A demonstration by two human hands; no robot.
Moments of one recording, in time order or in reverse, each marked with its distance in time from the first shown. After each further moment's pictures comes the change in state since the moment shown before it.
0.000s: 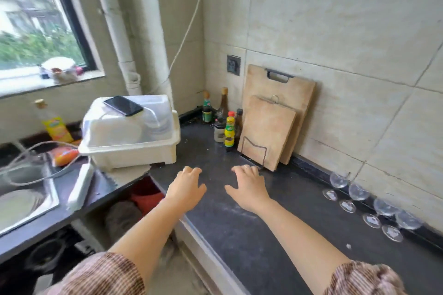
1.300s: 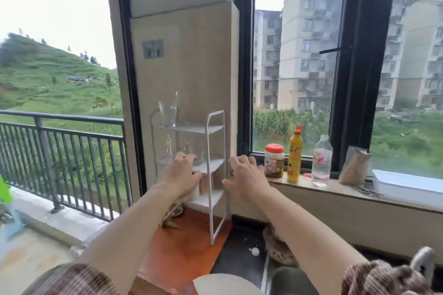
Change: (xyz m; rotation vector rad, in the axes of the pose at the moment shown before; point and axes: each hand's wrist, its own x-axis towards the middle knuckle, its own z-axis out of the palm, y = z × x) left_hand -0.418 -0.753 -0.559 0.314 0.744 -0.969; right_hand -0.043 -1.075 0.173 0.113 -0.025 -1.242
